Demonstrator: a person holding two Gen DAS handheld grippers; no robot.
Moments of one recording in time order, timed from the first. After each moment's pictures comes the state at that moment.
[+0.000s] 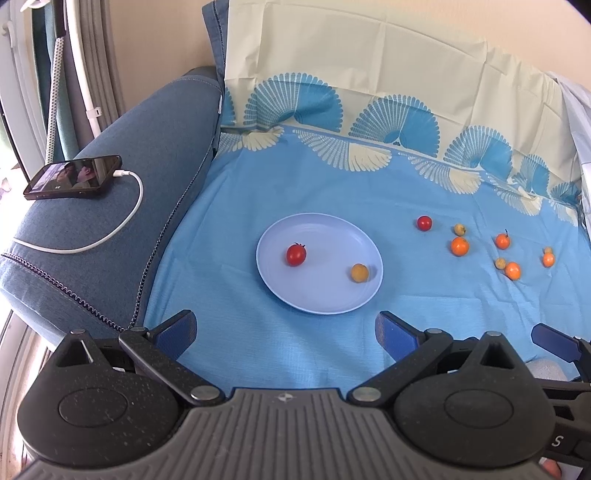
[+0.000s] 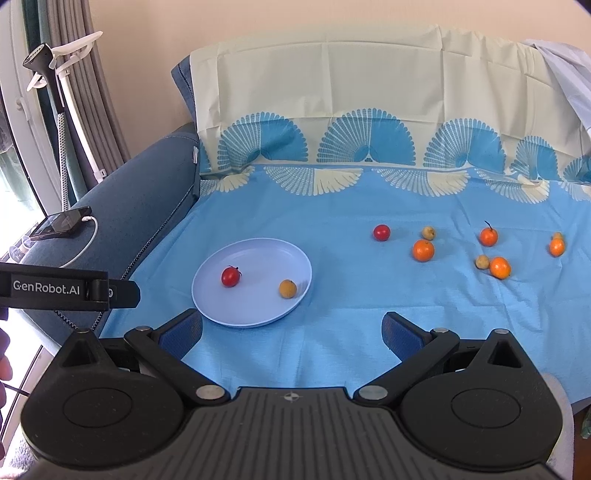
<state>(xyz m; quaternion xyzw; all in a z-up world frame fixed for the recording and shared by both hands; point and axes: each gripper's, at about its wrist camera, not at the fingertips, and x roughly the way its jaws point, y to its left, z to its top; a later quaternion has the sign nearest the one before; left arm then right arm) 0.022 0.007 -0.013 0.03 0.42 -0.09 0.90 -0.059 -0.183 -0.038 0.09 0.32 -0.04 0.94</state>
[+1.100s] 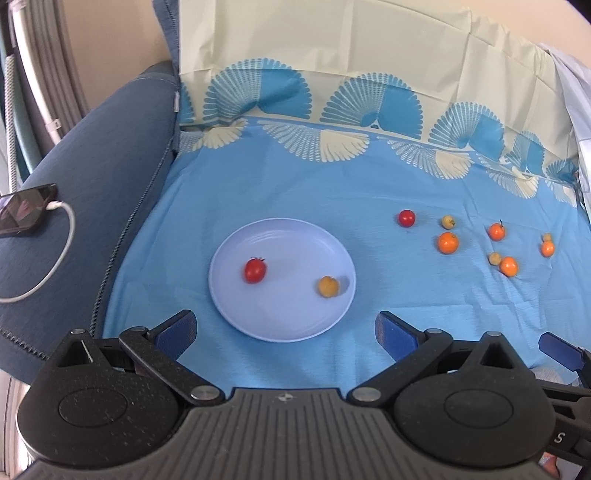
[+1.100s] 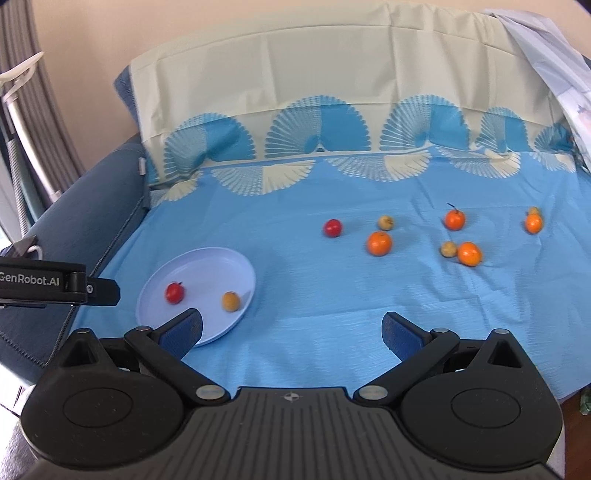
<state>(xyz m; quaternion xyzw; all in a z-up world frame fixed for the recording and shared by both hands) 0.076 -0.063 -0.025 0.06 0.44 -0.11 0.89 -0.032 -0.246 -0.060 0.14 0.33 -0.09 0.93</state>
